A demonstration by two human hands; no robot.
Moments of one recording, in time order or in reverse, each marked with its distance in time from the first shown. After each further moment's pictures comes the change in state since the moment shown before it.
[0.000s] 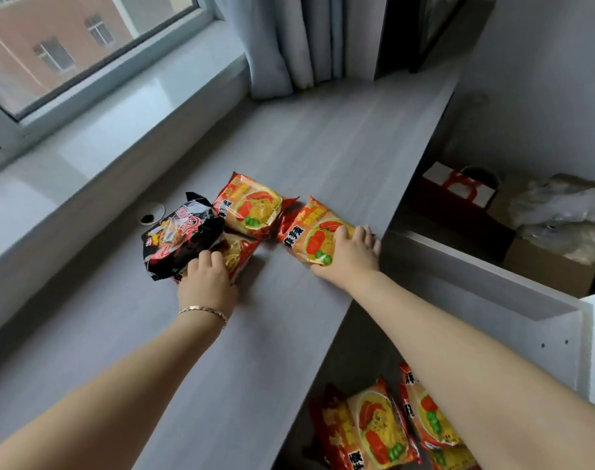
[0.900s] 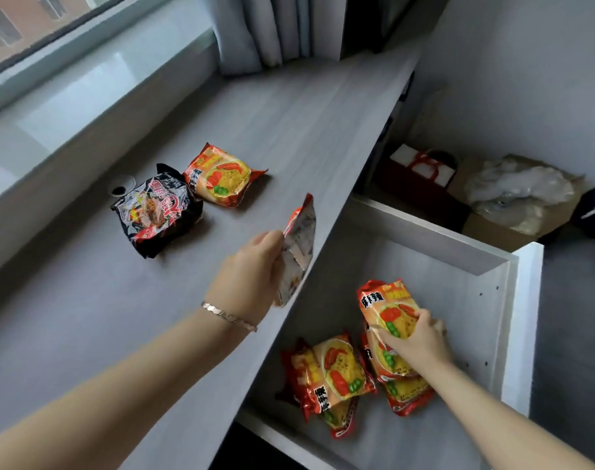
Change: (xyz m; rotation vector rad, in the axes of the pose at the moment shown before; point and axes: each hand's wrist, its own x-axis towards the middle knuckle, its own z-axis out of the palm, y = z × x) left_hand -0.113 0.069 -0.056 -0.465 0.196 0.558; right_hand -0.161 0.163 0.065 0.252 -0.074 0.539
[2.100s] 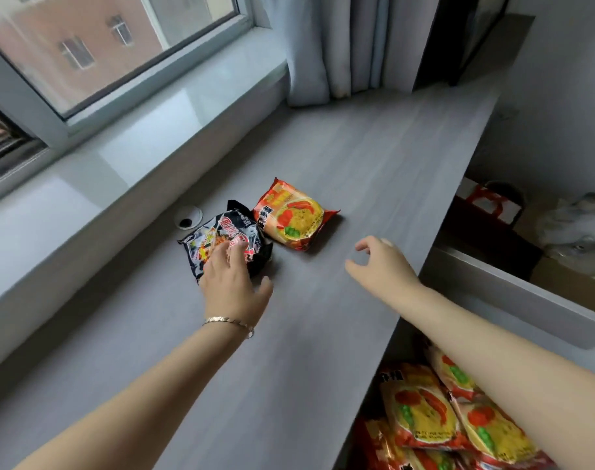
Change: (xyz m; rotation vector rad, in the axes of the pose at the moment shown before) left_hand 0.043 -0.154 -0.006 0.092 0.137 -0.555; right_hand 0.006 -0.263 -0.034 0.090 -0.003 -0.577
